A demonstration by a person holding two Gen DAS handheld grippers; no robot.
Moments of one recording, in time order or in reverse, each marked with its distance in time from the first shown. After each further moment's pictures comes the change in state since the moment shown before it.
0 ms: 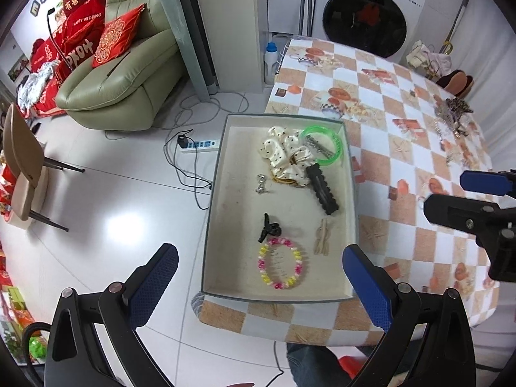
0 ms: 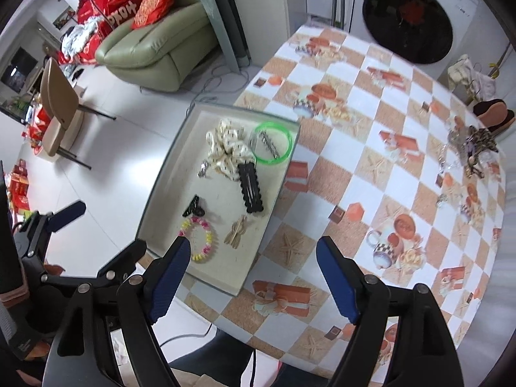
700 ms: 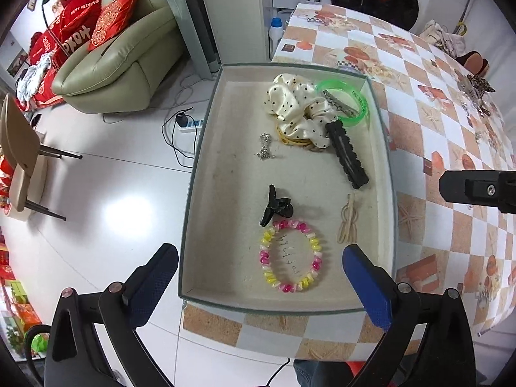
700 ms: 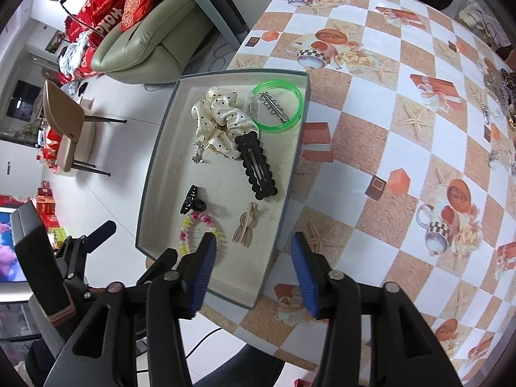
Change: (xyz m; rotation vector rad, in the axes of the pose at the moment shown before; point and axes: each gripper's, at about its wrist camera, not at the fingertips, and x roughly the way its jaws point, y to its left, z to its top) left arm 0.083 -0.001 -0.028 0.005 0.060 0.042; right arm 0.083 -0.026 -0.008 0.137 0.115 0.155
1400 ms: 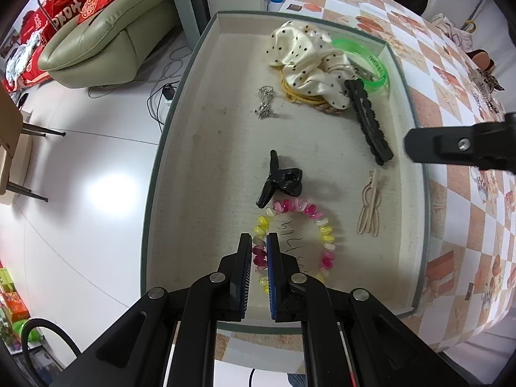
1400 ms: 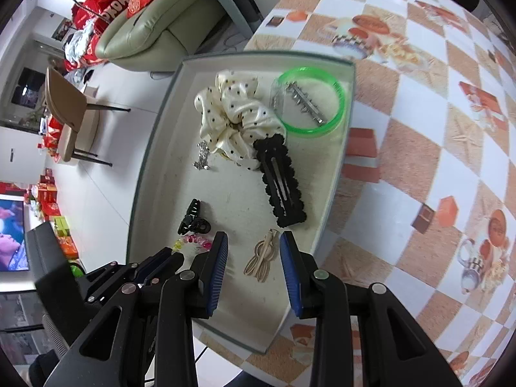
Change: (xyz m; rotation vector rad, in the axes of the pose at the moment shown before) left arm 0.064 0.002 -0.009 -0.037 0.096 -0.067; right arm 0.060 0.020 0.029 -0.040 0.031 0.025
